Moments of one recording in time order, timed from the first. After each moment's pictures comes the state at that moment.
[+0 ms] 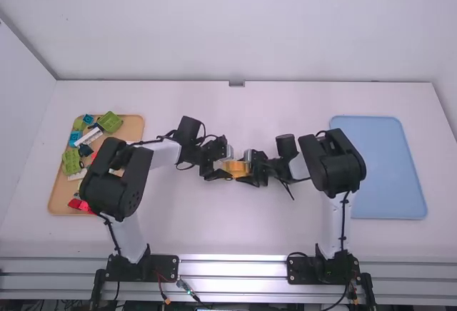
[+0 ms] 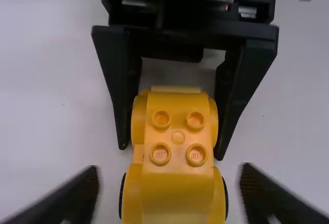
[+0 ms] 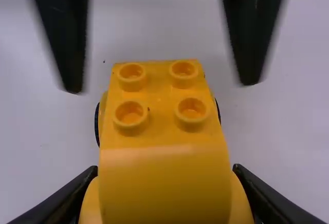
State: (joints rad) left arm -0.27 1.87 0.93 -0.17 0.84 1.02; right arm 0.28 2.18 0.75 0.50 -1.06 -0.89
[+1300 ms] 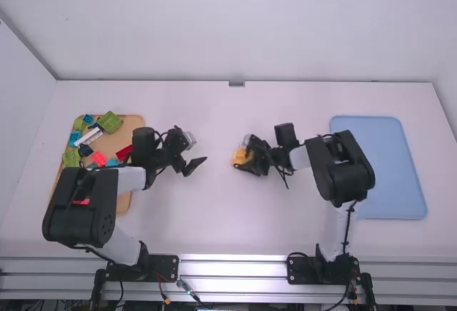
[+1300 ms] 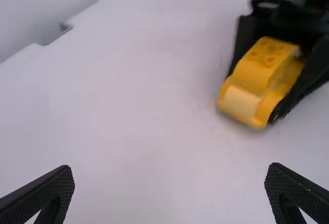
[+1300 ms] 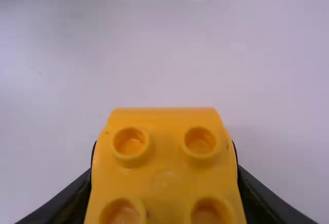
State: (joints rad) left arm 0.01 1.64 0.53 0.50 0.74 0.56; right arm 0.25 2.04 0.86 0.18 -0.83 -0.73
